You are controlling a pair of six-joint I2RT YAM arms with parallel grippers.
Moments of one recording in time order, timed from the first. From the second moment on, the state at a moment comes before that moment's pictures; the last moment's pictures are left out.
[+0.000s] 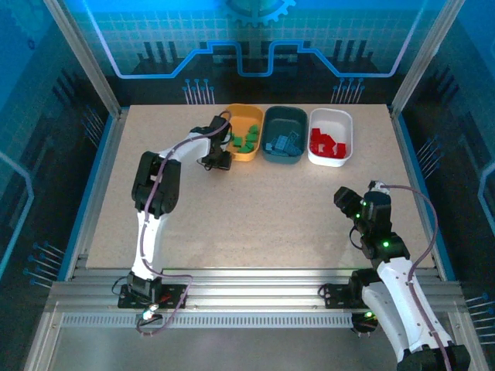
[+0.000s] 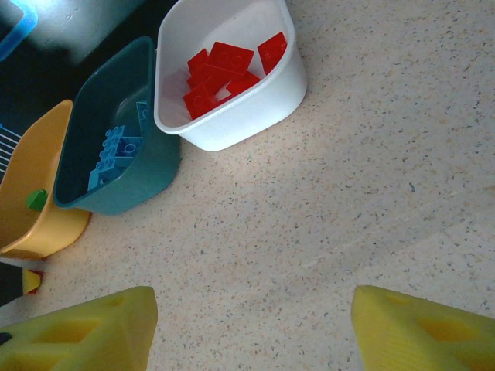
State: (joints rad) left arm -0.30 2.23 1.72 -0.76 -0.04 -0.18; right arm 0.09 0.59 0.42 -0.35 0.07 0.67
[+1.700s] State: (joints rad) left arm -0.65 2.61 2.52 -0.55 0.37 -0.59; right arm 0.09 0.63 0.41 -0.35 0.11 0.67
